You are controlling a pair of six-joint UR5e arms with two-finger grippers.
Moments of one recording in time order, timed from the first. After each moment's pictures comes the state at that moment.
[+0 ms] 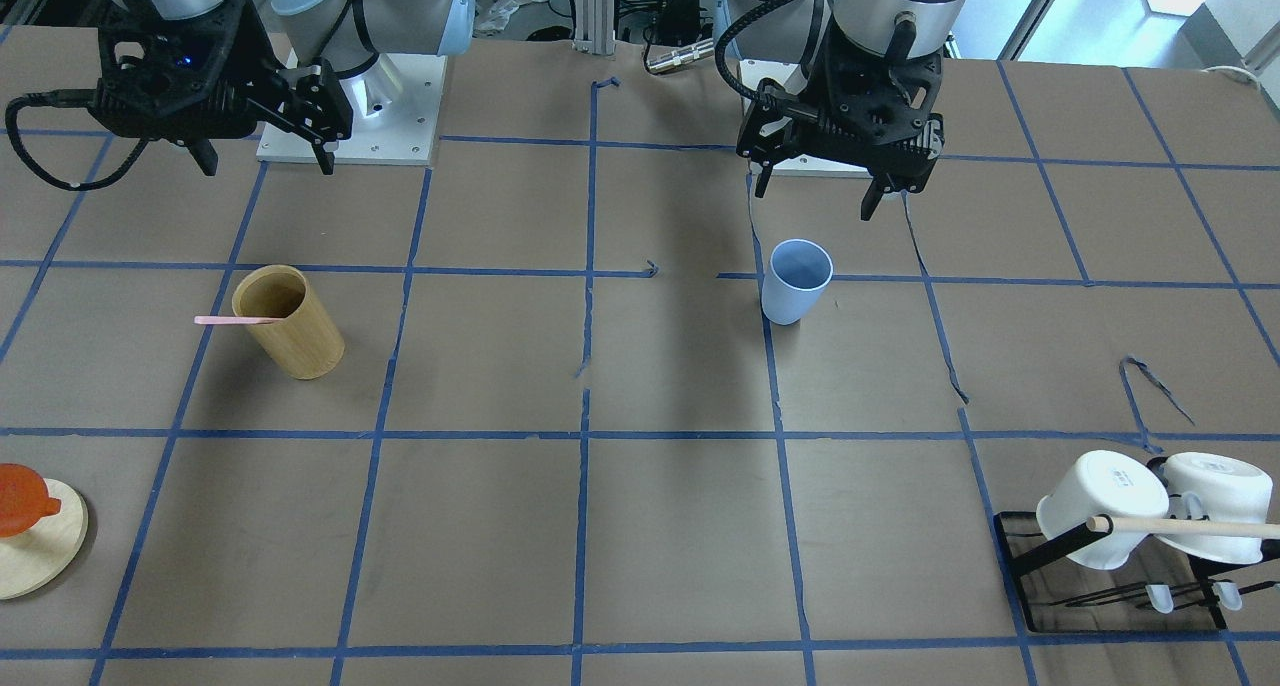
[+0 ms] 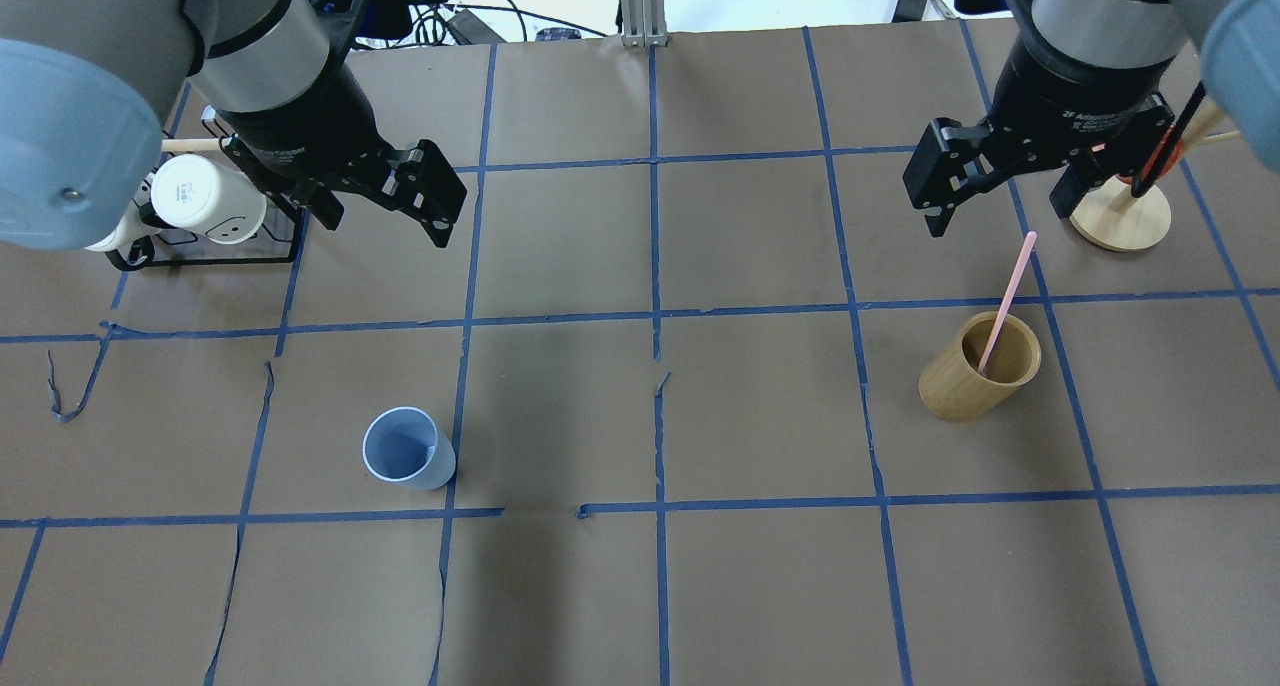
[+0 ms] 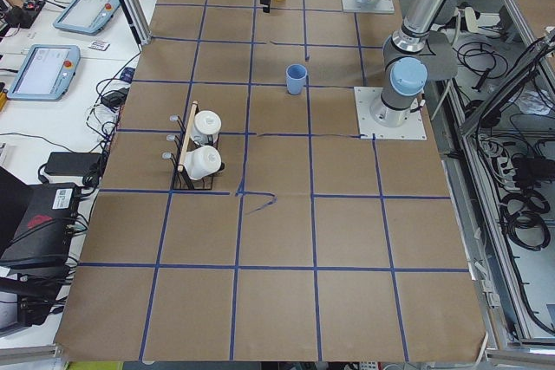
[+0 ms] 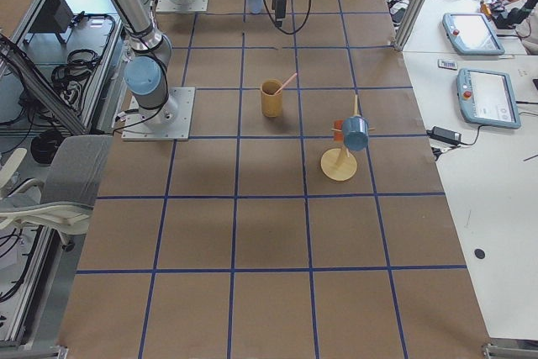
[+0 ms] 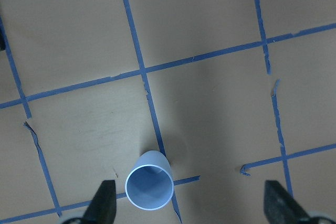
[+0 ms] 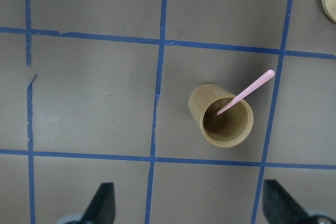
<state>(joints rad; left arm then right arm) -1.66 -1.54 -1.57 -1.58 1.55 0.14 1.56 -1.65 1.58 -1.47 -1.63 -0.10</state>
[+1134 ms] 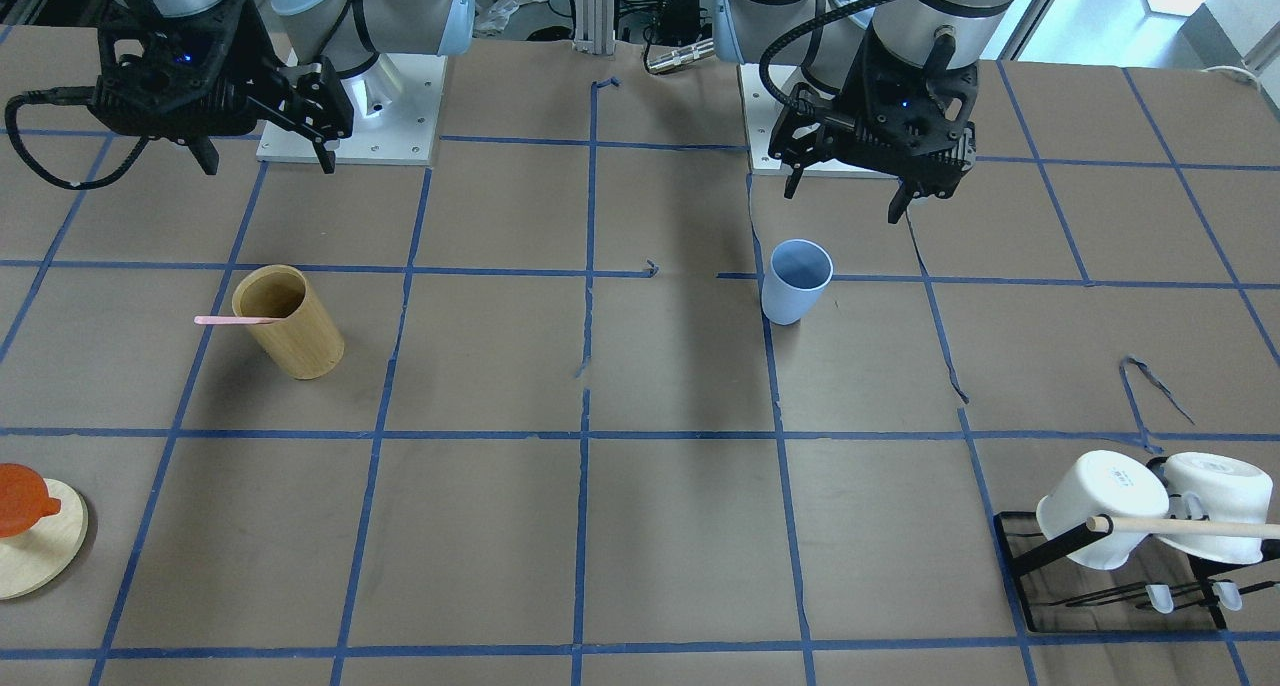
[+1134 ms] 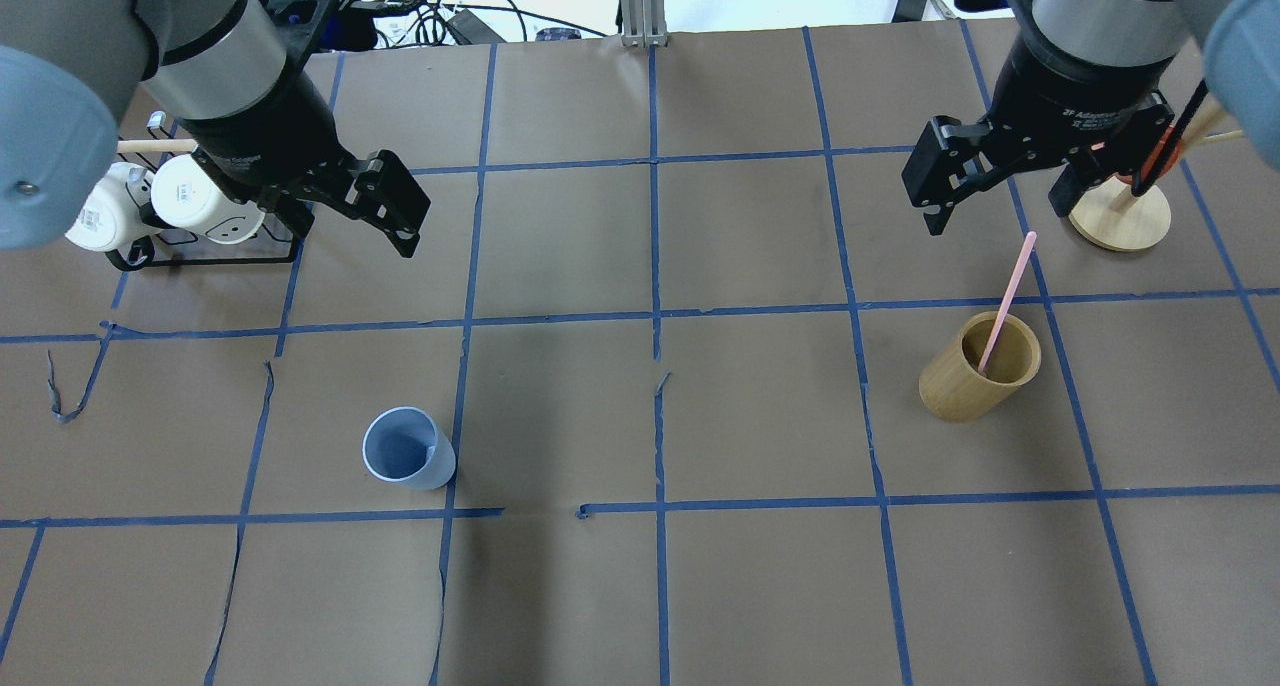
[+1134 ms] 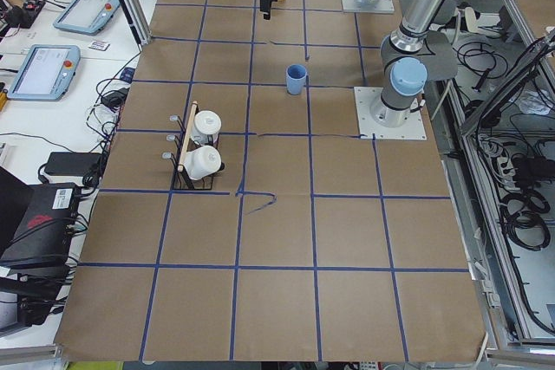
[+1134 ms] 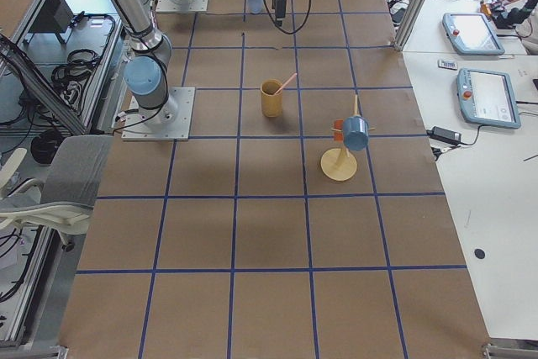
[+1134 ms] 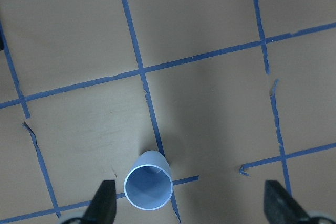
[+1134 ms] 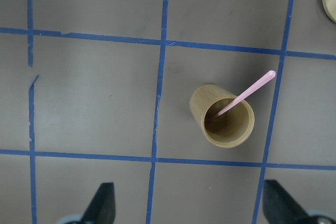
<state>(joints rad) -1.60 -1.53 -1.60 -1.60 1.55 0.23 1.56 -1.65 1.57 -1.47 -1.63 -0.10</state>
